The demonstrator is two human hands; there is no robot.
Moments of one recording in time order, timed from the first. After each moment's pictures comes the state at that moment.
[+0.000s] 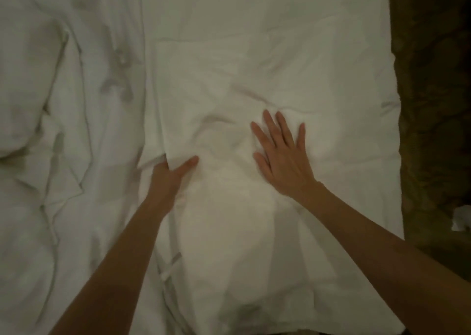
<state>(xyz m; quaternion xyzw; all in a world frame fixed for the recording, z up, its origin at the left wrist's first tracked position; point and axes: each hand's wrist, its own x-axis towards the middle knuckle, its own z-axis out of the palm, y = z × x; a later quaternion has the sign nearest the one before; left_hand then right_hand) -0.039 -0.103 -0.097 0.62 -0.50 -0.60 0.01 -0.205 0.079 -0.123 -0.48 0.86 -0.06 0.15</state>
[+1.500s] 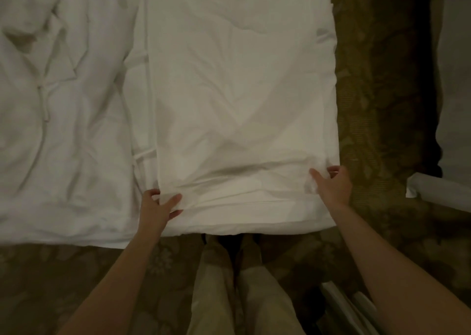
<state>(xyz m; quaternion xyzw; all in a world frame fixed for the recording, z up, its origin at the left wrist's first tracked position) 0.171 0.136 -0.060 0.68 -0.44 -0.59 0.03 -0.094 0.381 -0.084 0.11 0.92 -0.27 0.25</state>
